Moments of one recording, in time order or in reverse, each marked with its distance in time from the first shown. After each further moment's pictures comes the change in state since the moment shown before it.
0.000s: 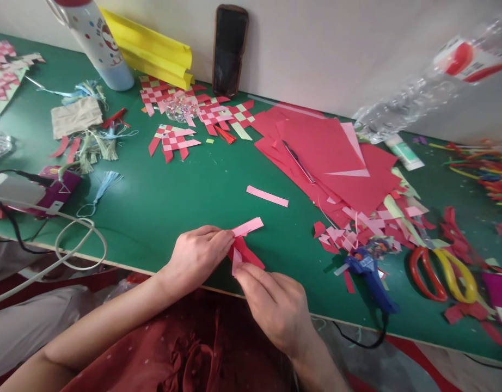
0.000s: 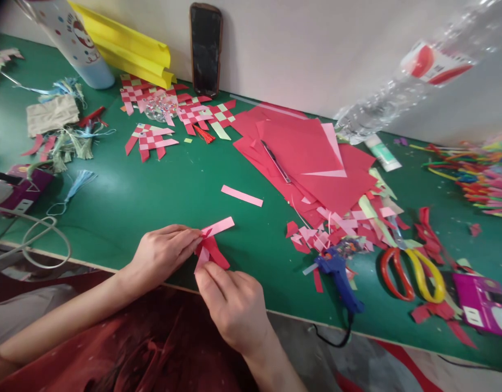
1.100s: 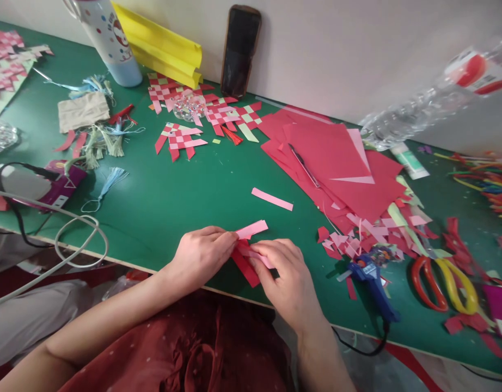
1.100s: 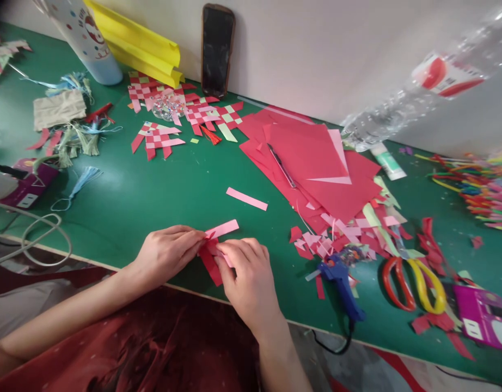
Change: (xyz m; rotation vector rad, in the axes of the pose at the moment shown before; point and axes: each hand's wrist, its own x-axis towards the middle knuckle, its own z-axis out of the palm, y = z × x) left_hand 0.001 -0.002 0.001 -0.041 0.044 0.020; right_hand 0.021 0.023 0.001 0.167 -0.038 0.292
